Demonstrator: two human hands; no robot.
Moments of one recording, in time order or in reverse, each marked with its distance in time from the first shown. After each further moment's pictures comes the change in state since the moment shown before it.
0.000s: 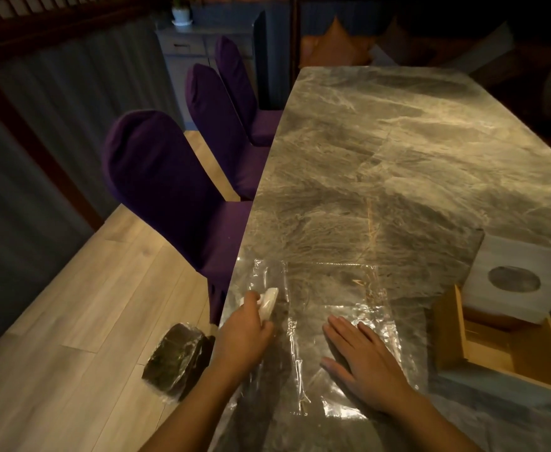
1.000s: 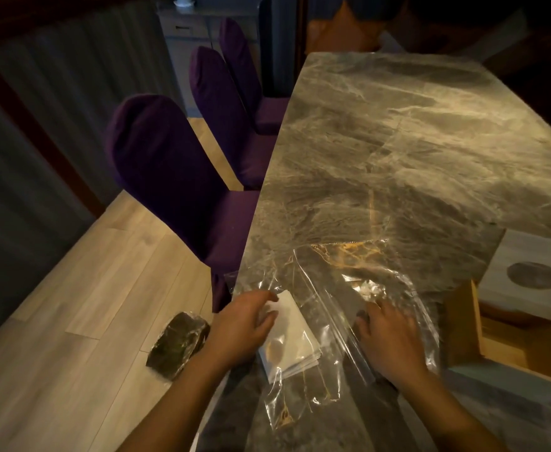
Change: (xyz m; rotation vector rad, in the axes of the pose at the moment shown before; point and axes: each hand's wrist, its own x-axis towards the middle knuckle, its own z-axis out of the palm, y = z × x) left_hand 0.003 -0.023 -0.021 -0.003 -0.093 0.273; right_hand 0.014 -0.008 -0.035 0.134 0.223 0.326
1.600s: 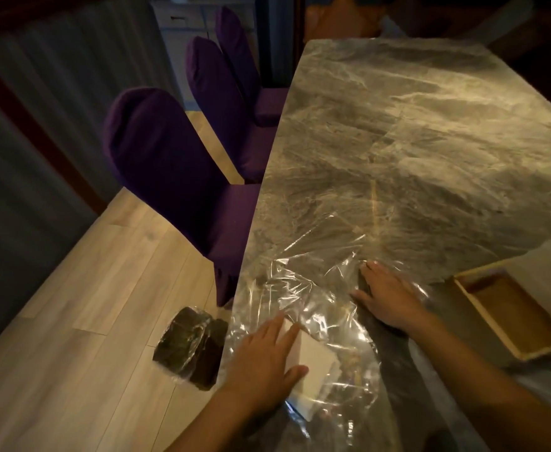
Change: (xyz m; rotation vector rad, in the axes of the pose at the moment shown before) left_hand -0.036 0.007 0.040 0.375 -0.317 -0.013; right_hand 0.066 0.017 0.001 -0.031 -0.238 -0.143
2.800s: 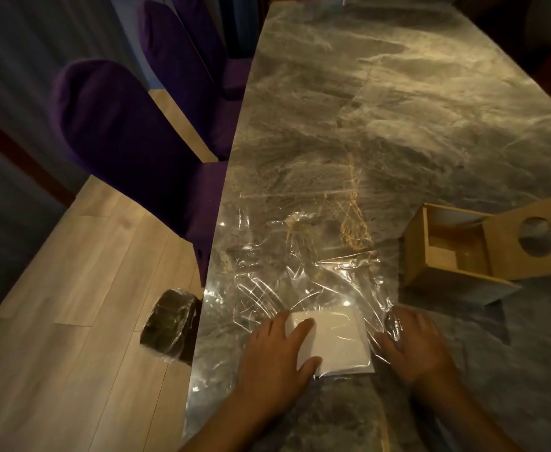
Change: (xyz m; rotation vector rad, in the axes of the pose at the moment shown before) left_hand -0.028 0.053 0.028 -0.048 0.045 0.033; right_hand -0.159 0.006 0.028 0.336 0.132 0.360
